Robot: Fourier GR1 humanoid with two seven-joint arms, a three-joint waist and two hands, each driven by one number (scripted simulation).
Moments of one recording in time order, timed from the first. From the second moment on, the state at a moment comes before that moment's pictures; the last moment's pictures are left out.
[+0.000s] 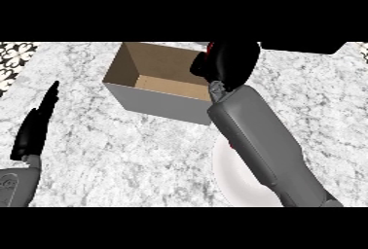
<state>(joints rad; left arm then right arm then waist) -0.20 0.36 0.08 -1.33 -0.22 0.10 0.09 -0.96 -0.01 0.28 -1.15 1.20 -0.18 1.16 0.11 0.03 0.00</state>
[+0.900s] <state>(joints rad) -0.21 0.35 0.07 -1.32 -0.23 0.10 0.09 -1.10 0.00 0.12 -0.75 1.05 -0.66 1.02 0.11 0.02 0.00</state>
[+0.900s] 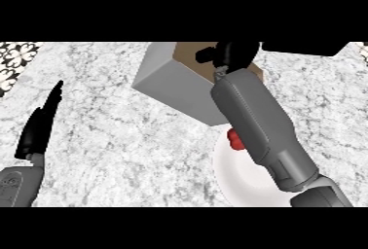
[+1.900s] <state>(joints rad) -0.11 0.38 0.16 -1.32 -0.21 0.12 0.08 -0.89 0.00 0.26 -0.99 1.22 -1.01 1.14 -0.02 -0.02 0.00</state>
